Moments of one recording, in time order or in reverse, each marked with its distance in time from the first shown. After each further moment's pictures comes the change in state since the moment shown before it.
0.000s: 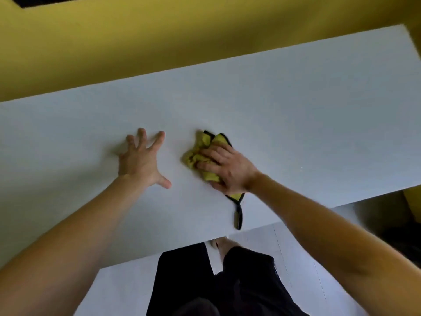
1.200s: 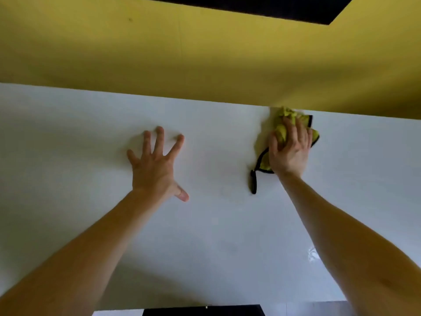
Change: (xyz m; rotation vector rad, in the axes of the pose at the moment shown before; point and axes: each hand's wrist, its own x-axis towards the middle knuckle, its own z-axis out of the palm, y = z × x) left_hand 0.063 -0.033 -0.033 -0.182 0.016 -0.089; right_hand 0.113 0.150 -0.017 -0.038 0.402 0.851
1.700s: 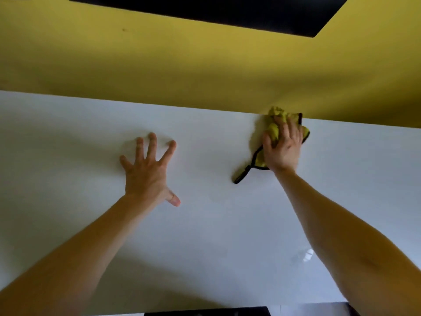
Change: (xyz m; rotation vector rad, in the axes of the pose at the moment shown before) left_hand -0.004 0.004 -0.002 0.010 -0.006 0.001; right_hand 0.024 0.012 -0.006 0.024 -0.067 -0.036
